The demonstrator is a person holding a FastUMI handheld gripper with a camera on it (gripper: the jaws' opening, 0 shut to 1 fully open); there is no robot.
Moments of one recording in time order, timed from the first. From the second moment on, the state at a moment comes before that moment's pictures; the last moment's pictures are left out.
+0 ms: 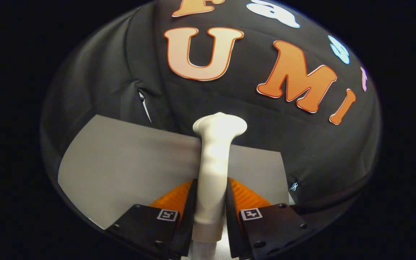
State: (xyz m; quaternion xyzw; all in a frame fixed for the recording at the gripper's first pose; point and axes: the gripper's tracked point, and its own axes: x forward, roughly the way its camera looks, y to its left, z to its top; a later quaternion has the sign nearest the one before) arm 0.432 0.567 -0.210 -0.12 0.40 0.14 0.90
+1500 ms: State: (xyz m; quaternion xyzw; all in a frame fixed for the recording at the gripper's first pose) arm 0.038 0.374 0.079 -0.02 0.01 0.22 0.97
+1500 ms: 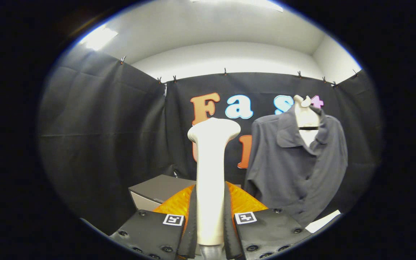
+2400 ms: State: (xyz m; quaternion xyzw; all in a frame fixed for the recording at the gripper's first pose) arm 0.059 0.156 0.034 0.01 -0.01 0.12 0.99
